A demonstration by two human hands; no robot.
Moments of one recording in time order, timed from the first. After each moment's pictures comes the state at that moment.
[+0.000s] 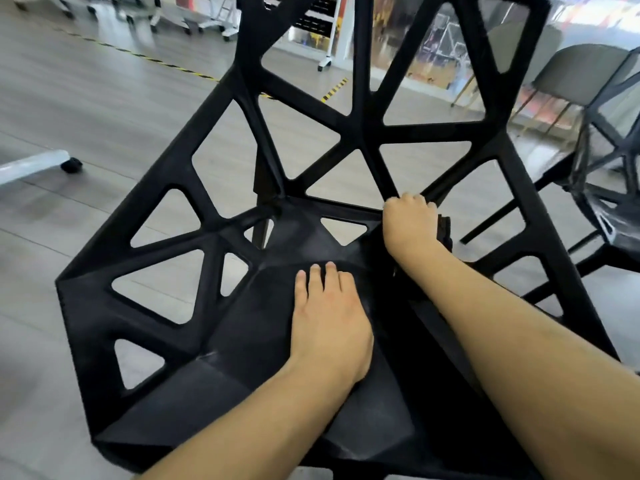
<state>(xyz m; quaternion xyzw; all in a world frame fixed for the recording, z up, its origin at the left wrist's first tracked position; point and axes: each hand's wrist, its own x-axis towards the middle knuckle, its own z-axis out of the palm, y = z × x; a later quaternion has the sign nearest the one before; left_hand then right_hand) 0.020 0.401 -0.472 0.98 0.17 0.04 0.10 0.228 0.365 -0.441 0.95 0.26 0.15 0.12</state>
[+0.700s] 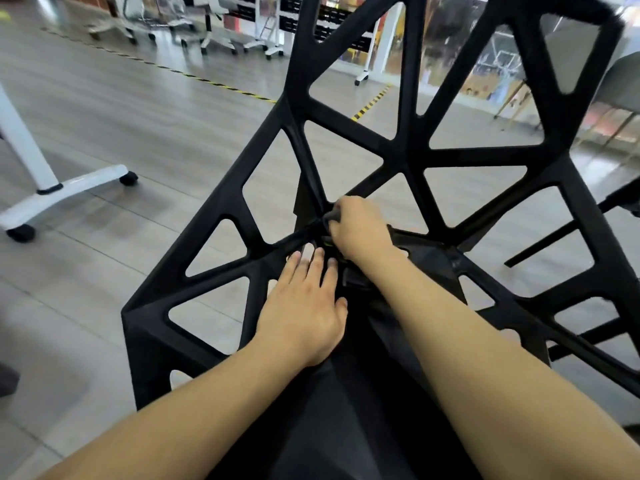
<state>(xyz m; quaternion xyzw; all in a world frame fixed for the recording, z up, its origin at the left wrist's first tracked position) 0.019 0.502 -0.481 0.99 0.16 0.05 0.04 0.187 0.487 -0.443 0.91 0.37 0.06 -0.16</state>
